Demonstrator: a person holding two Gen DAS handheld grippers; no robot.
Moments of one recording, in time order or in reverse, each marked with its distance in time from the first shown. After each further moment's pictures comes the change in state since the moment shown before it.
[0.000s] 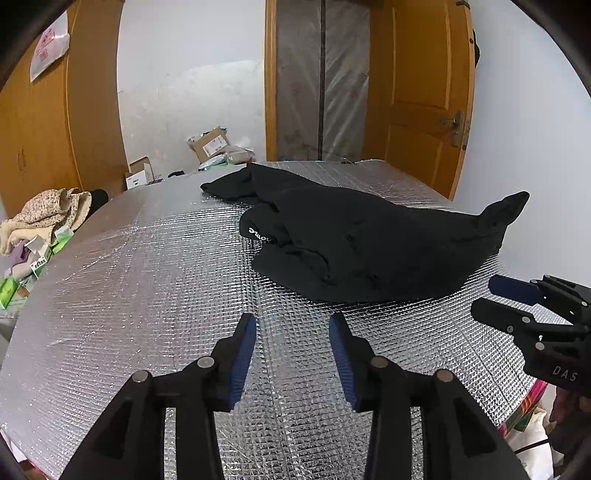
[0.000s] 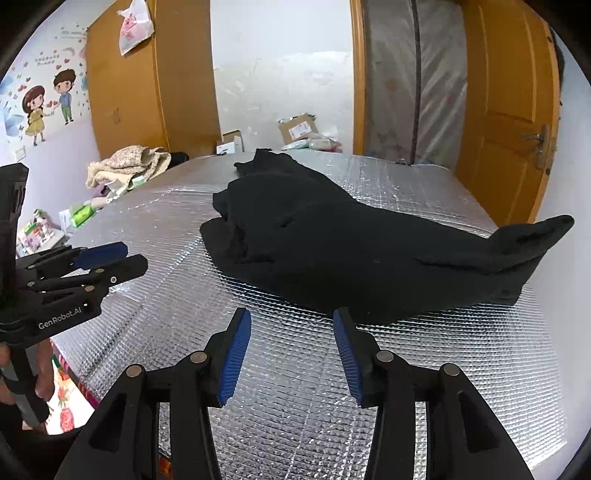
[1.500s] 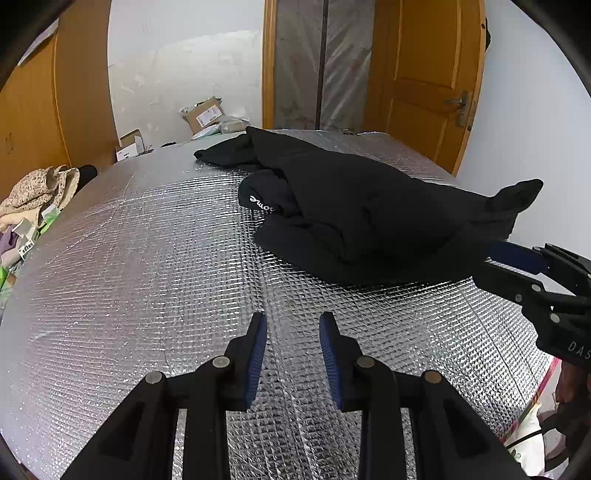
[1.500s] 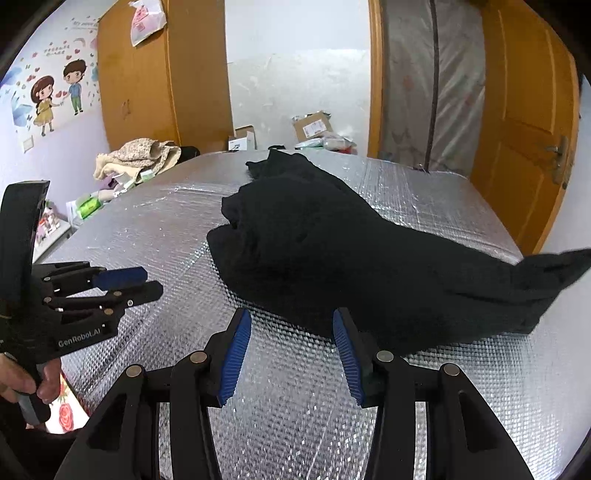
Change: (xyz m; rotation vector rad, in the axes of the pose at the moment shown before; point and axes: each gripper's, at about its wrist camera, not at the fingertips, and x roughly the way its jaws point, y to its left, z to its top) left arm 0.068 0.042 0.036 -0.022 0.139 -0.029; right arm 0.026 0.008 0.024 -0.050 0.012 0.032
